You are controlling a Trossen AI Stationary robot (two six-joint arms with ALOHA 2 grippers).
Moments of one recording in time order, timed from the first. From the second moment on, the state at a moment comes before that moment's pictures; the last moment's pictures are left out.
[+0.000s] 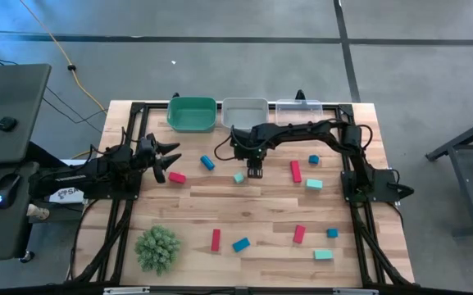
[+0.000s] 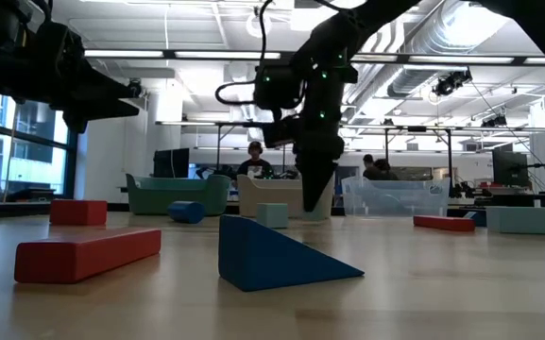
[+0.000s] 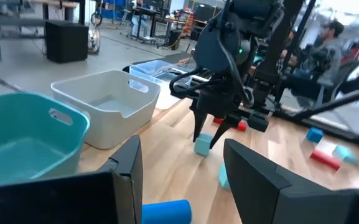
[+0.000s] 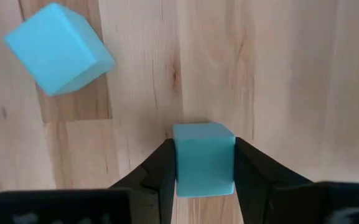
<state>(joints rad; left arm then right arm) 0.30 0.07 0.05 -0.07 -0.17 -0.26 -0.22 2.08 1.55 -0.85 -0.03 -0.18</state>
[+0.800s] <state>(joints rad) 0.30 0.07 0.05 -0.07 -0.17 -0.43 -0.25 1.81 1.71 -0.95 0.26 -0.13</state>
